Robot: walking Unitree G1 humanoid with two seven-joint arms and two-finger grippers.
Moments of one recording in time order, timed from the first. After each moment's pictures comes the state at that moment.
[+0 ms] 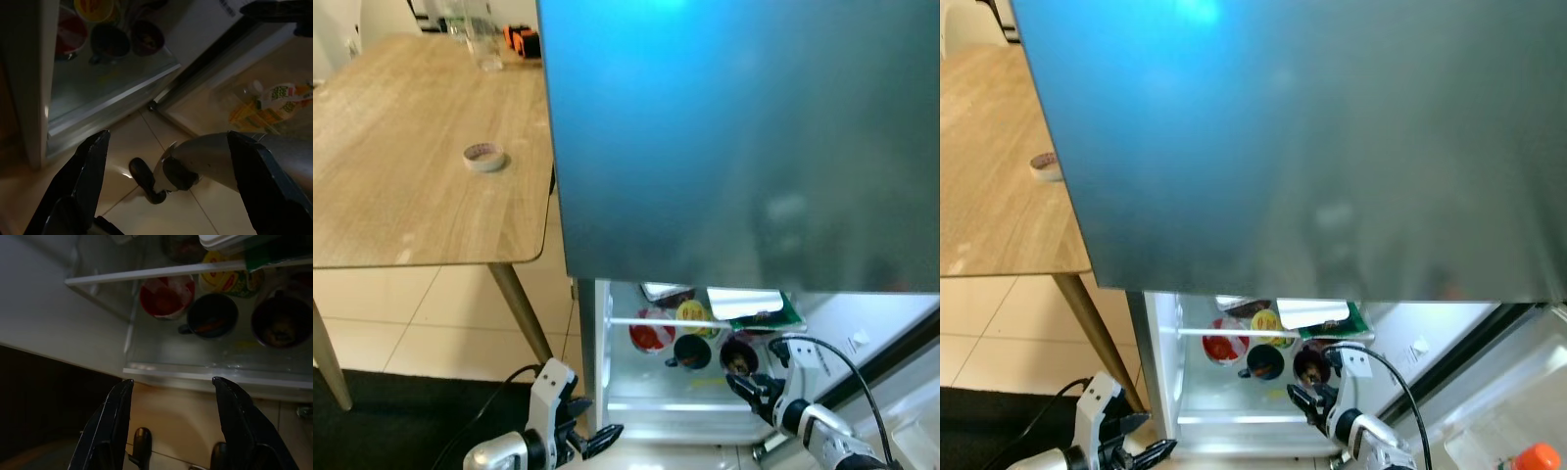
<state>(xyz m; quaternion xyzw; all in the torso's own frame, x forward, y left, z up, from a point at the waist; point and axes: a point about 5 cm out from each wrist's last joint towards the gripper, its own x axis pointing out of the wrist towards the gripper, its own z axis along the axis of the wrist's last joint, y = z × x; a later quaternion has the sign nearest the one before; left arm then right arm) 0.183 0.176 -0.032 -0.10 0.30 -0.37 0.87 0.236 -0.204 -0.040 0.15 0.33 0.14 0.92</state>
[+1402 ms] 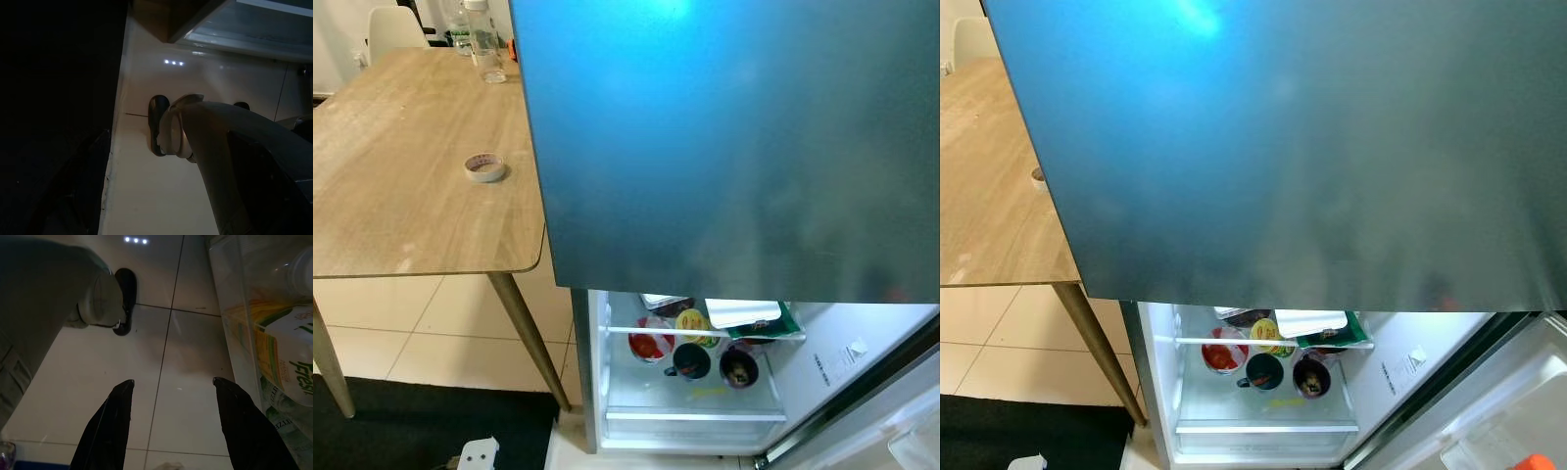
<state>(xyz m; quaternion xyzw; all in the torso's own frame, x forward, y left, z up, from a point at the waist) 0.105 0.243 -0.096 -0.08 0.49 0.00 0.87 0.079 -0.254 -0.104 -0.05 0.60 0.03 0.80</state>
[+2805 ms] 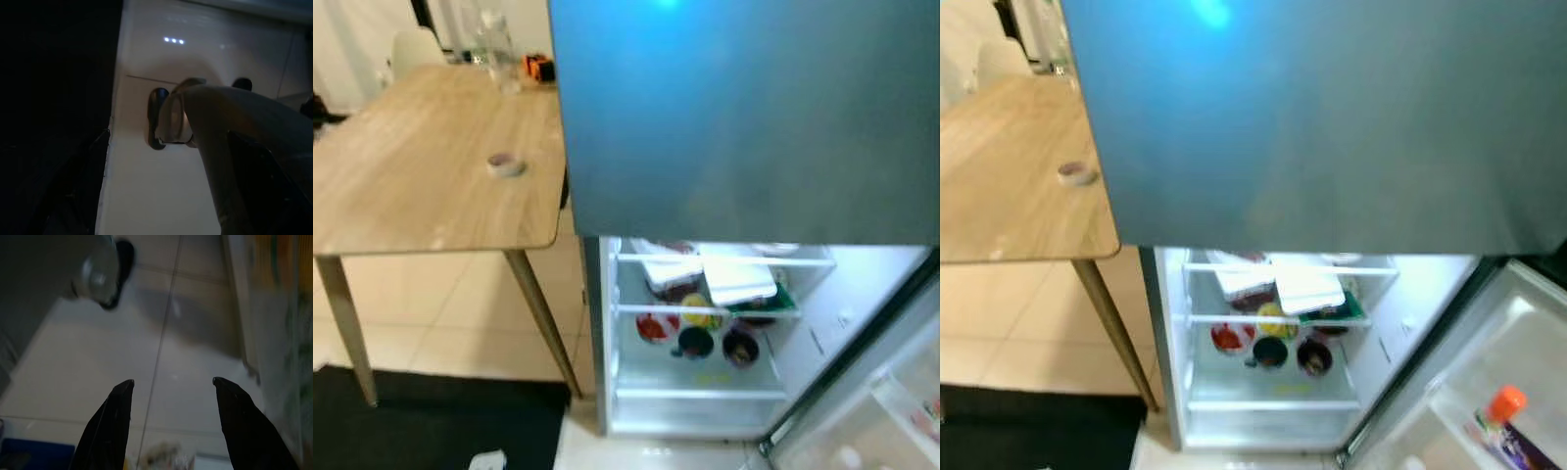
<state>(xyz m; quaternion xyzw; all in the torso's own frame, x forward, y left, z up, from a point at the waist) 0.095 0.232 -0.103 -0.10 0.52 0.00 0.85 0.068 -0.254 -0.106 -0.07 0.62 0.03 0.78</state>
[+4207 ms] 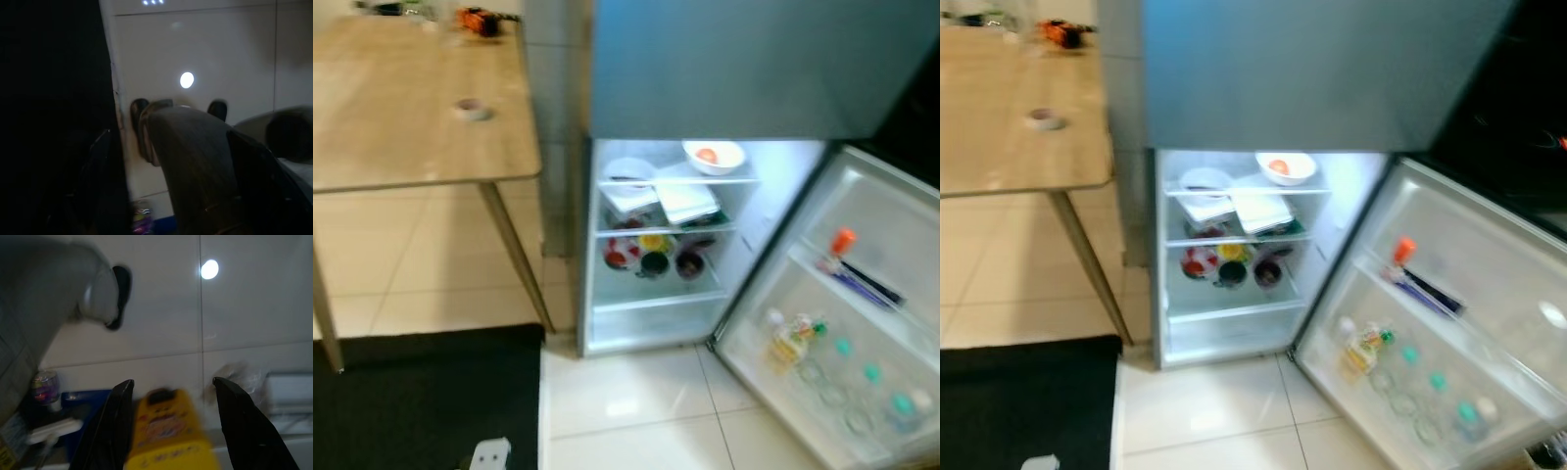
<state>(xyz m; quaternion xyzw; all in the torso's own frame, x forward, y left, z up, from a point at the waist) 0.105 0.223 -0.102 -0.09 0.50 -0.02 0.86 0.079 -0.252 -0.104 -0.05 0.61 0.05 0.79</state>
